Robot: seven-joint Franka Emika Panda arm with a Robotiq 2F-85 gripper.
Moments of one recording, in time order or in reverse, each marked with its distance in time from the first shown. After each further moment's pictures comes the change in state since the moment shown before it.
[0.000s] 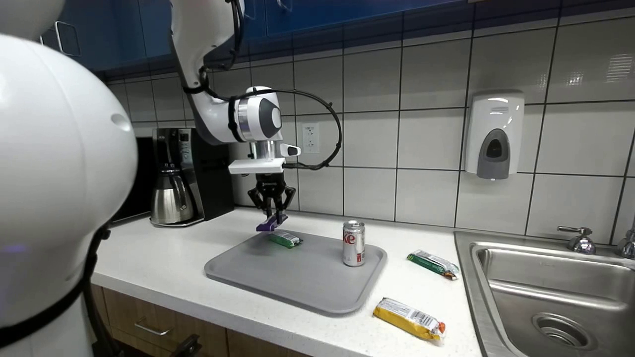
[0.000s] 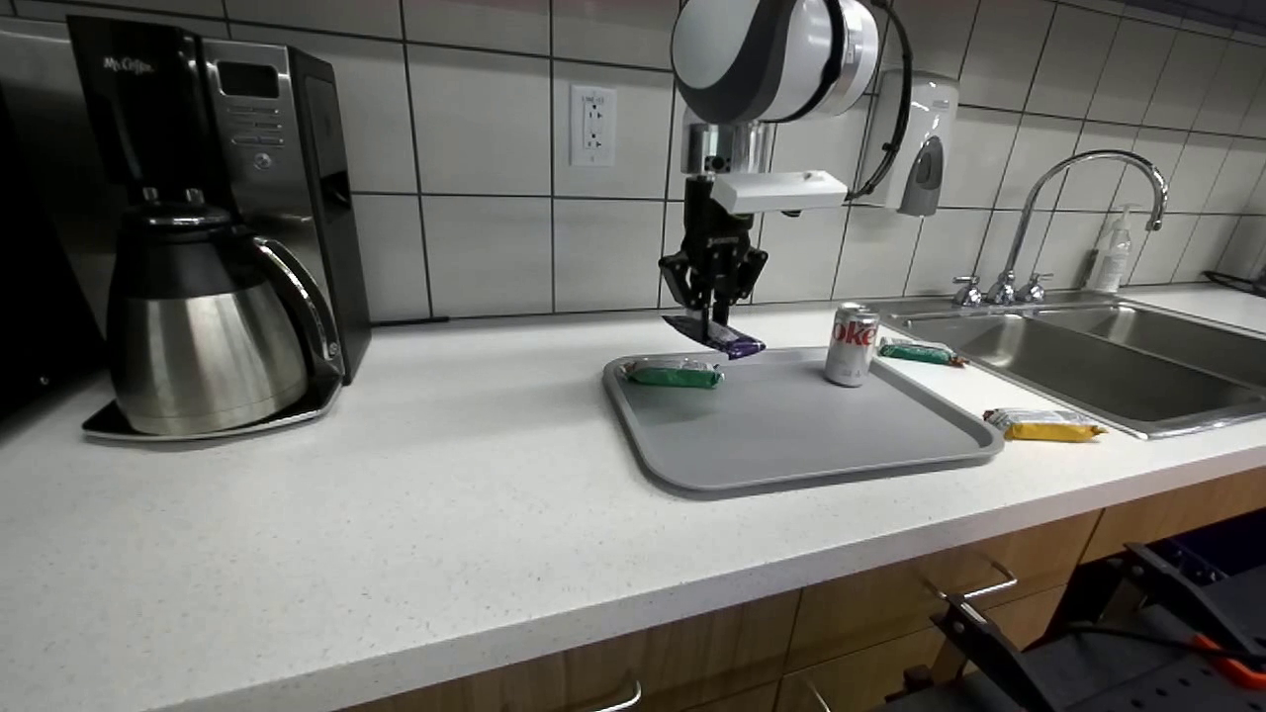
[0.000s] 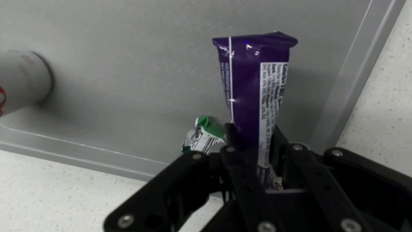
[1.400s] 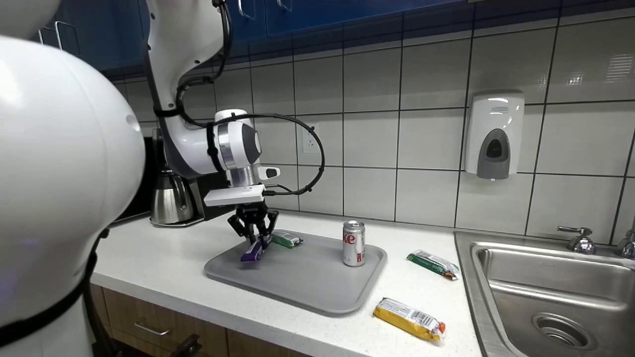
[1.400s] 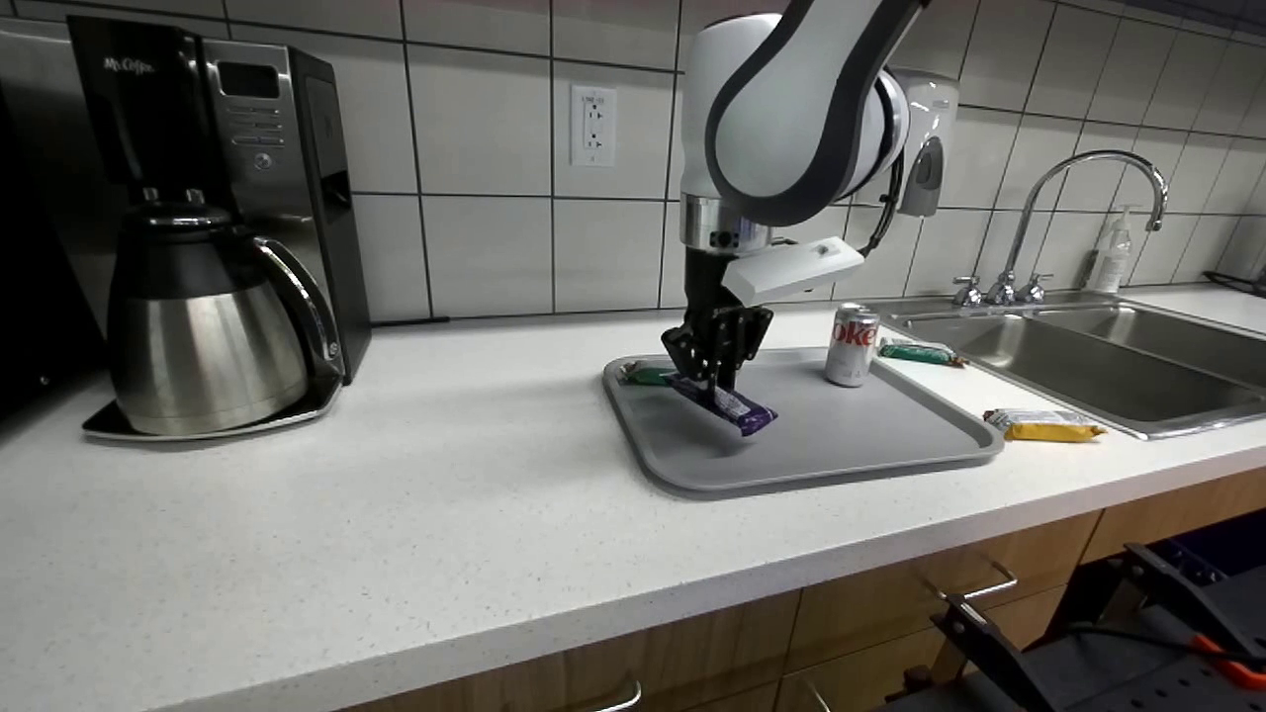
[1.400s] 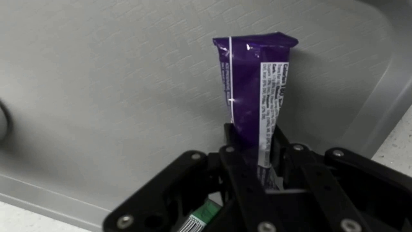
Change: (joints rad) arm 0.079 -0.004 -0.025 -0.210 -0.201 0.227 0.160
